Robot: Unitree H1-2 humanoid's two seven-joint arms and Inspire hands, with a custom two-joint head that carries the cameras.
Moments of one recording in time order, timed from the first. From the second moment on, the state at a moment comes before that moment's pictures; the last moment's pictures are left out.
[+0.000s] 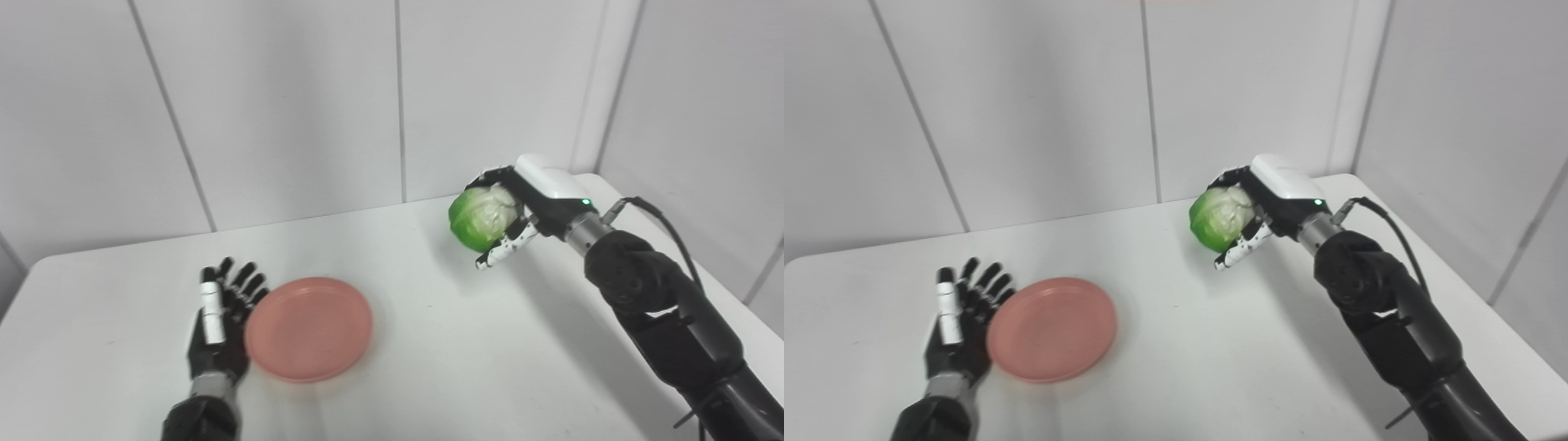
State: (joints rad) left arm -0.43 -0.05 0.15 0.43 -0.34 0.02 -0.10; right arm -0.58 -0.53 0.17 -0.05 -0.56 0.17 0.27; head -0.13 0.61
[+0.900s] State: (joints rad) left arm -0.49 -0.12 0.13 0.59 -0.24 -0.14 -0.06; right arm -0.67 -0.27 0.36 0.23 -0.62 0.06 0.20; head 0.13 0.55
